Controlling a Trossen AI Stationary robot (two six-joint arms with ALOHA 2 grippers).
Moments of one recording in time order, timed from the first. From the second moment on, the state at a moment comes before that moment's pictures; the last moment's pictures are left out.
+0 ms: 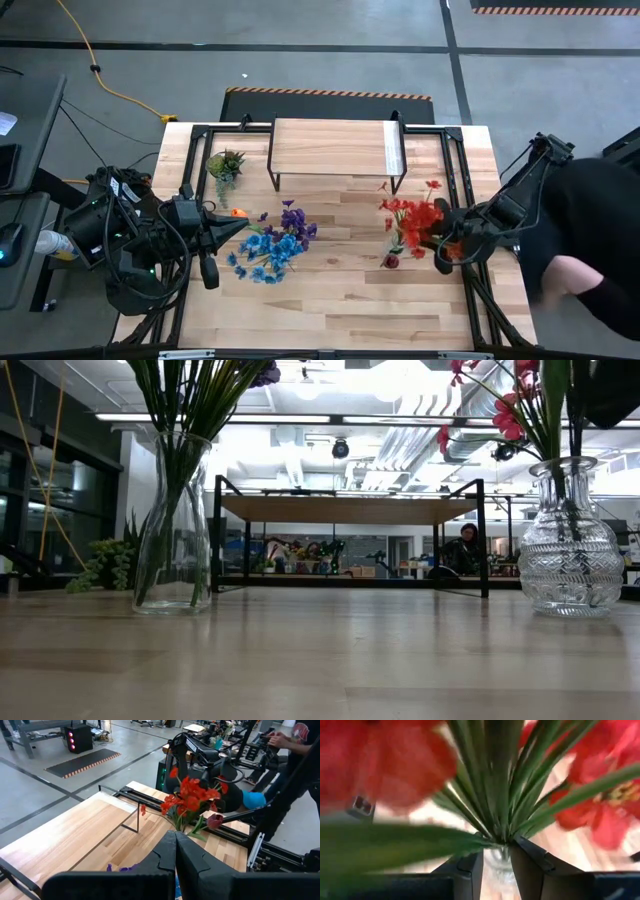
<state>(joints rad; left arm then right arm) -0.90 1.64 2.34 -1.57 -1.19 -1.02 0.79 0.78 0.70 -0.73 0.61 0.81</state>
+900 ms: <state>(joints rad) -0.90 1.64 2.34 -1.57 -1.19 -1.02 0.79 0.68 0.70 -0.89 0.34 0.91</state>
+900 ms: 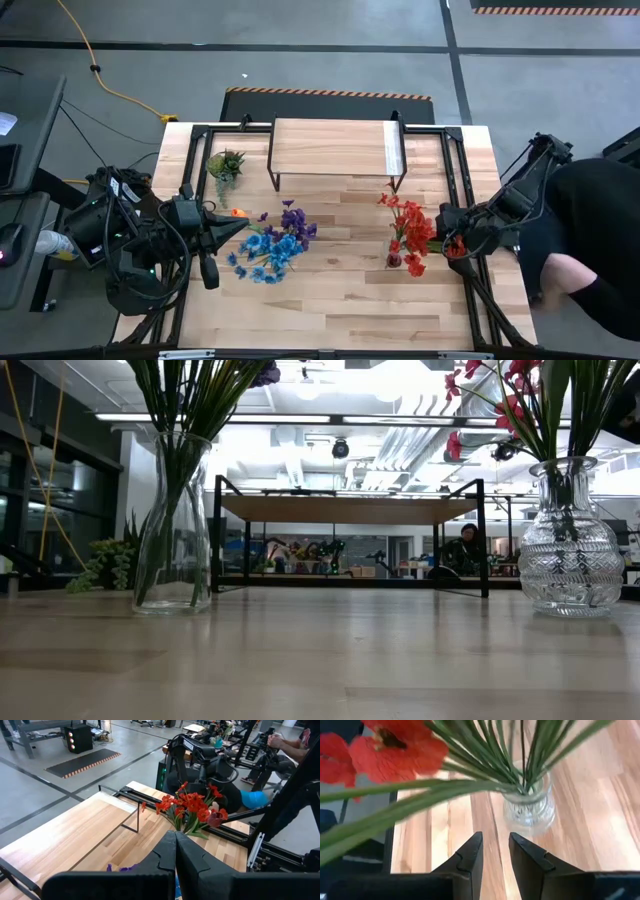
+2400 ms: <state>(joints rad) -0.90 1.64 2.34 -1.57 -1.19 -1.00 0.79 0.65 0.70 -1.09 0.13 1.04</state>
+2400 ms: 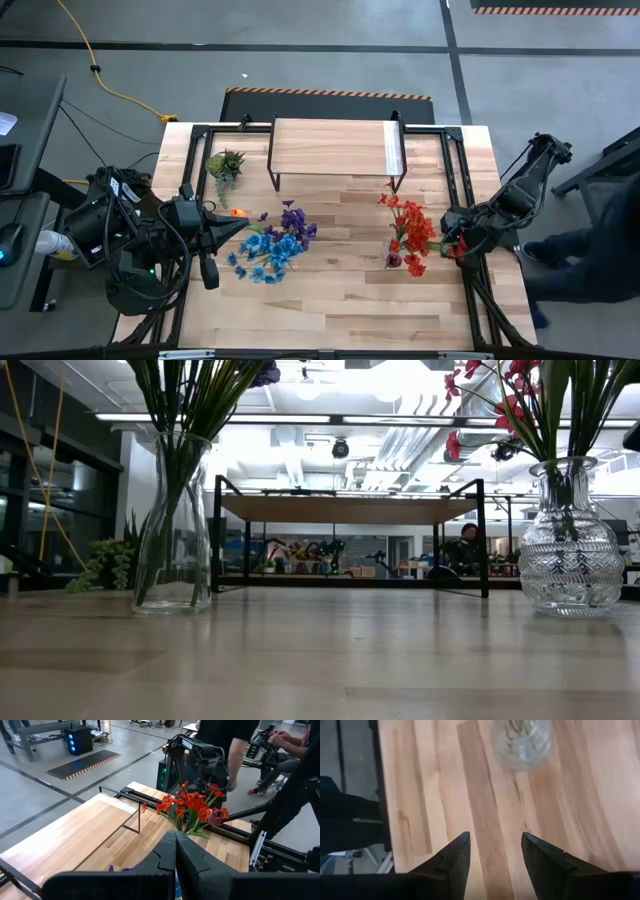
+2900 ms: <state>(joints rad) -0.90 1.64 2.34 -1.57 -1.19 -0.99 0.79 0.54 0.71 -1.24 0.08 1.15</state>
